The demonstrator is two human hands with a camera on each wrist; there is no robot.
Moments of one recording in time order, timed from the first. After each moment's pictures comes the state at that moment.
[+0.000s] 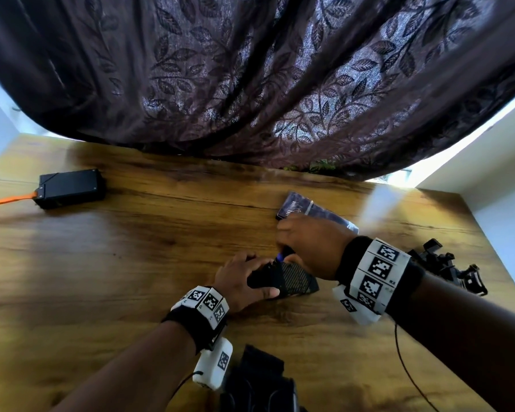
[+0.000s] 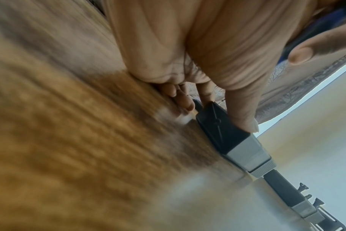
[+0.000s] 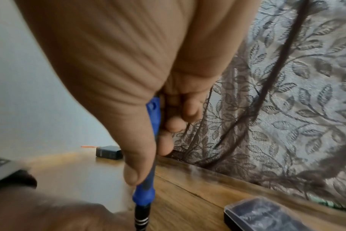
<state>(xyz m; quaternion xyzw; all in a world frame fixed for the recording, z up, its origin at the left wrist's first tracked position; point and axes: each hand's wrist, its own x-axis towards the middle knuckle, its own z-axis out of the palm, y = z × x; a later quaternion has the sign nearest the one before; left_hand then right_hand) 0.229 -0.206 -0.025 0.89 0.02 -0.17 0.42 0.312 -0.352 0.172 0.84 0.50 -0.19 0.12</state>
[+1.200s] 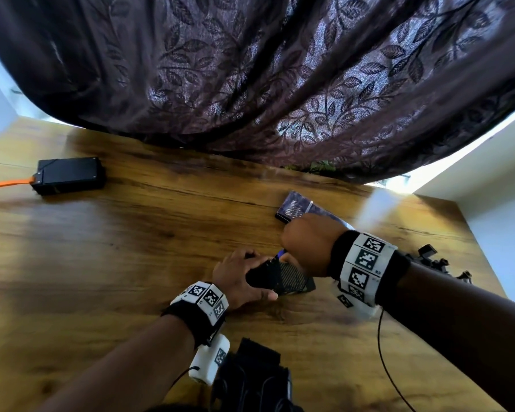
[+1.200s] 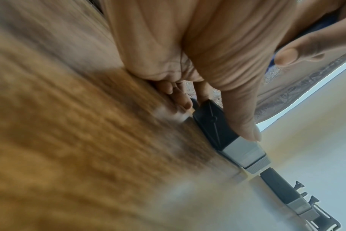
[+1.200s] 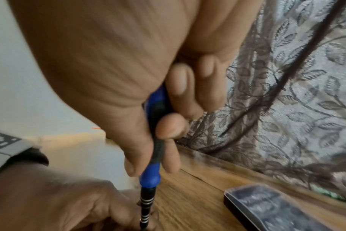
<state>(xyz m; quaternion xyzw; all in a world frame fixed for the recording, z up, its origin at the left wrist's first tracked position) 0.228 -0.211 -0.020 0.90 0.03 -0.14 0.41 0.311 -0.338 0.171 0.80 0.49 -0.20 0.27</state>
